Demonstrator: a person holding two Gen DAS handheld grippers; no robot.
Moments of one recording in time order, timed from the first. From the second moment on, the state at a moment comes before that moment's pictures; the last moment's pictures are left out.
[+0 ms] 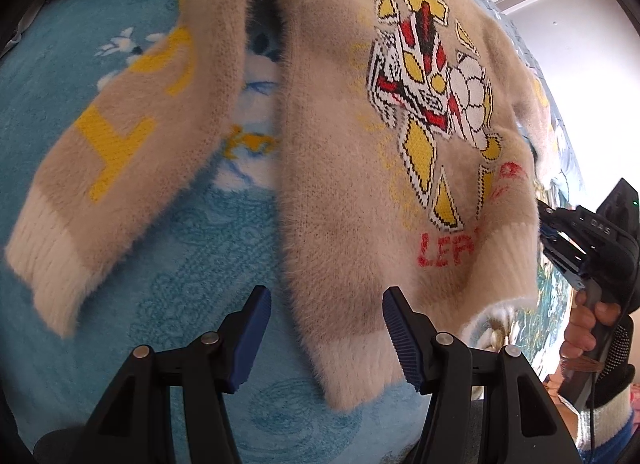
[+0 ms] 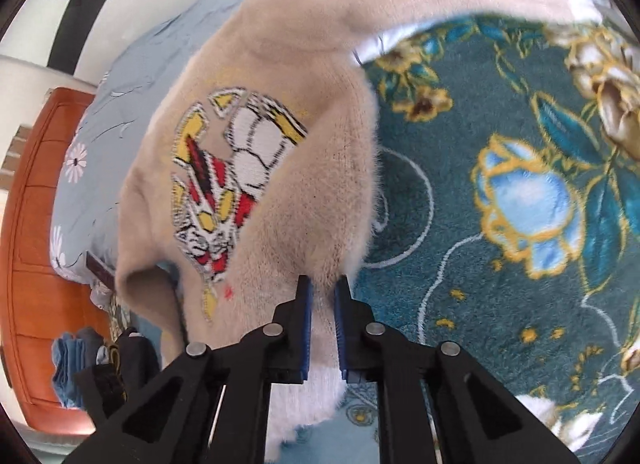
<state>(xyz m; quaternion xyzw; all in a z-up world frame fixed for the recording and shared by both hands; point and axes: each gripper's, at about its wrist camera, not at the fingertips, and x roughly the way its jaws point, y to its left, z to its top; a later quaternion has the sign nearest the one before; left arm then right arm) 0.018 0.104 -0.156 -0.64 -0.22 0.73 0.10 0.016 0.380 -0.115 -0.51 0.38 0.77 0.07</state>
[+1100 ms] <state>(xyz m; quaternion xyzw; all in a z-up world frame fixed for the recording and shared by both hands) -0.045 0.128 -0.131 -0.57 -0.15 0.80 0.13 0.047 0.573 -0.113 -0.32 0.54 0.75 0.23</state>
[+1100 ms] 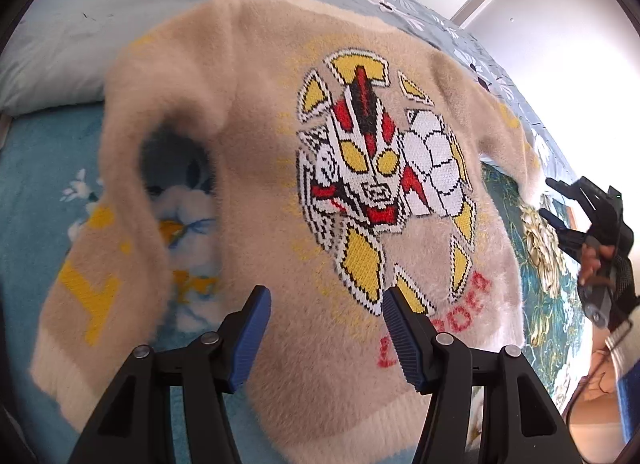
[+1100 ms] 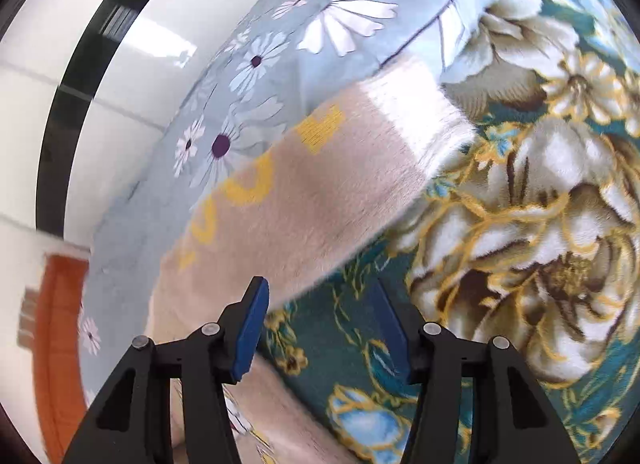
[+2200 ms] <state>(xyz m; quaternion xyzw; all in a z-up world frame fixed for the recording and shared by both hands) -0.077 0.068 -0.088 -0.47 -0.26 0.83 0.16 -0.075 0.474 0.043 -0.25 0.29 0.91 0.16</state>
